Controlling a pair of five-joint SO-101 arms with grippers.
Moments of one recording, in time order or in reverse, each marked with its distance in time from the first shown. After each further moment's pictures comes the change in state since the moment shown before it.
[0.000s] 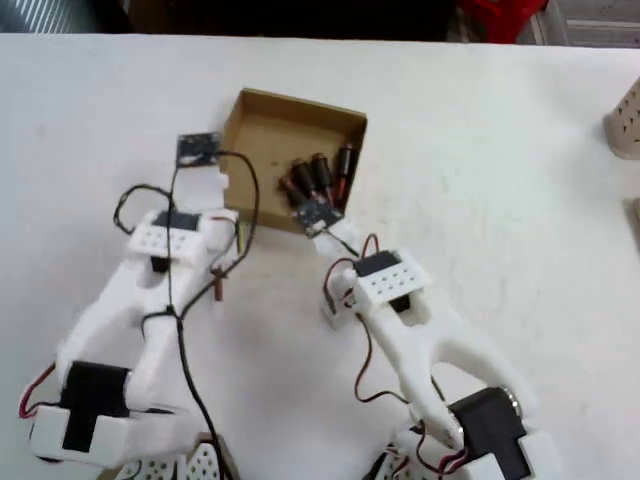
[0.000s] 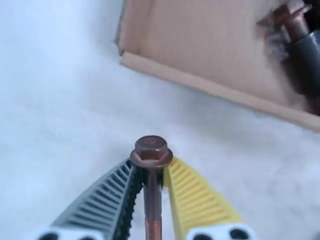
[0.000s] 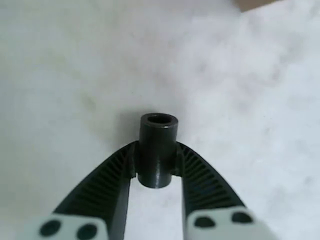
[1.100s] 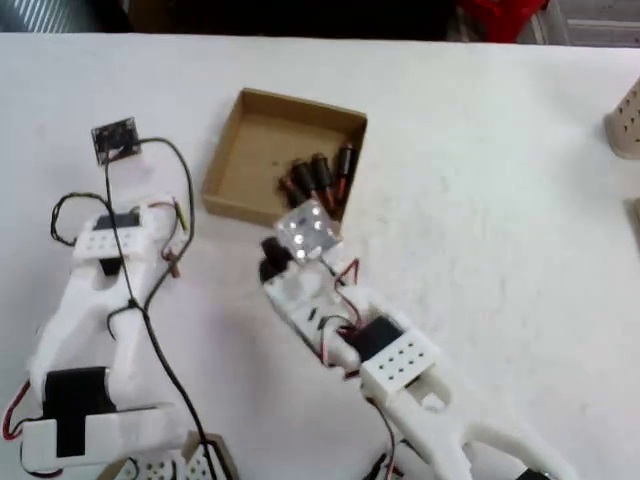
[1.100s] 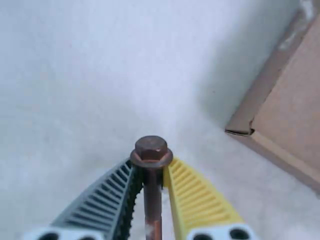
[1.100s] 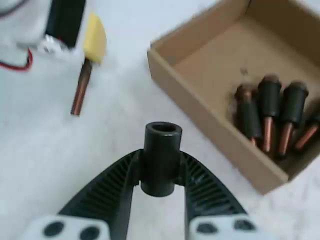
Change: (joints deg) left arm -13.2 -0.3 0.5 -7.2 0.1; right arm -12.4 -26.7 19.3 -39.7 -13.1
